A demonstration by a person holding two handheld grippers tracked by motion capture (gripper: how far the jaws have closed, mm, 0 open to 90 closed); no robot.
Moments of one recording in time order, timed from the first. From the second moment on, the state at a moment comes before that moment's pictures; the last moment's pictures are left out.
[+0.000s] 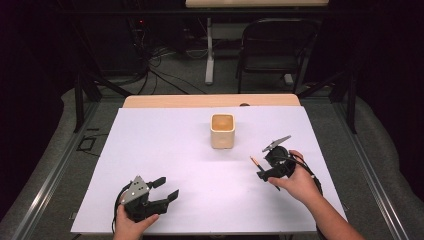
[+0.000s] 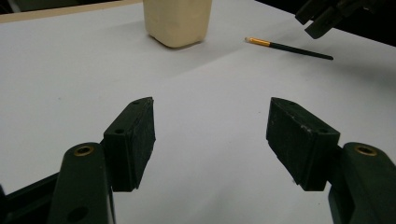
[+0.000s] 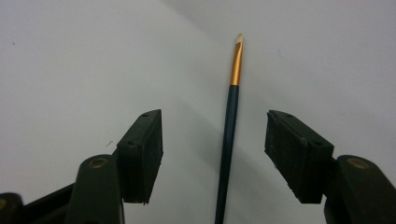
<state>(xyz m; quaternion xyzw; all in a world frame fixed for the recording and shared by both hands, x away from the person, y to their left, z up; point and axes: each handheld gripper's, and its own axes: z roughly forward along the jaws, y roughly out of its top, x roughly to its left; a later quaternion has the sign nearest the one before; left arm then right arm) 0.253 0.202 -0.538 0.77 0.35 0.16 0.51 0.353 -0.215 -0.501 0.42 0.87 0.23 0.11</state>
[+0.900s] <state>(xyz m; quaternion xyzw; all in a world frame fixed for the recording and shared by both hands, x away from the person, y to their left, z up) 0.254 0.203 -0.539 0.77 0.35 0.16 0.51 0.385 -0.192 -0.493 0.41 0.89 0.15 0.09</state>
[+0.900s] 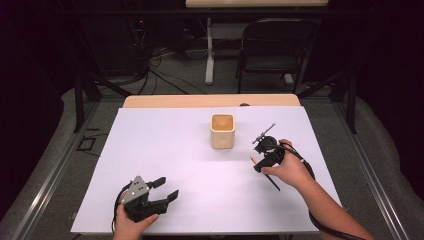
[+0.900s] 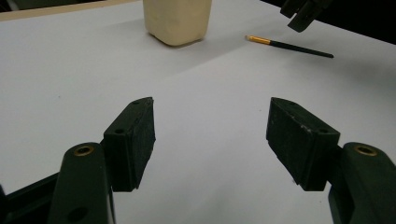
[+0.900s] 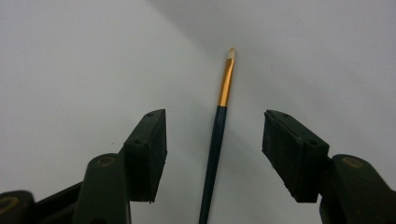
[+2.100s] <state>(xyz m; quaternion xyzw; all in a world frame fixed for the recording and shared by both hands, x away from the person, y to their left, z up) 0.255 0.205 -0.540 0.77 0.35 0.15 0.51 0.412 -0.177 -0.502 0.43 0.89 0.11 0.08</state>
